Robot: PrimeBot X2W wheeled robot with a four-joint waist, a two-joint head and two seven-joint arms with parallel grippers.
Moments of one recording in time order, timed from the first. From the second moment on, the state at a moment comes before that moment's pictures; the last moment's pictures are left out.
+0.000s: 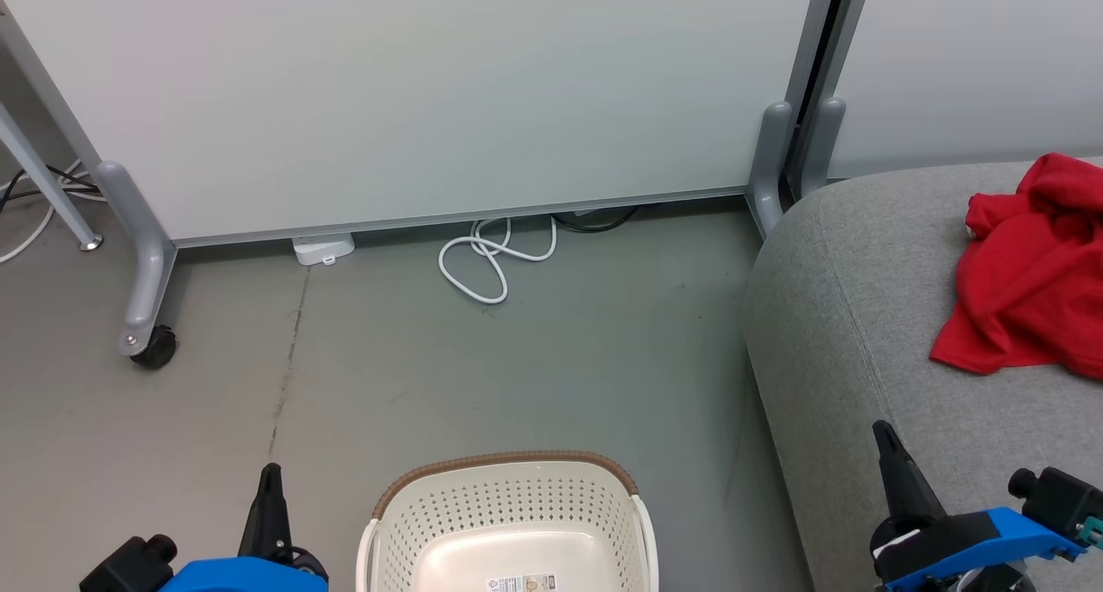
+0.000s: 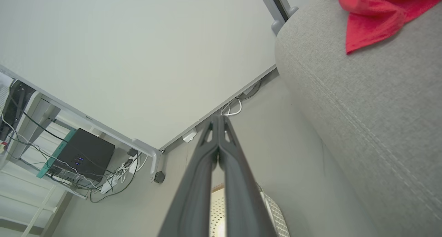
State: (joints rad) left arm 0.01 0.07 -0.01 0.34 -0.85 -0.09 -0.11; right arm -0.03 -0.05 -0.06 0.29 0.72 0.13 -0.01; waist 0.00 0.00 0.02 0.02
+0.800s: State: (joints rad) left arm -0.03 0.06 0.03 0.31 -1.11 -0.10 -0.03; right arm -0.06 -0.05 -0.08 0.27 1.03 0.13 0.03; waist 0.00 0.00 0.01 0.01
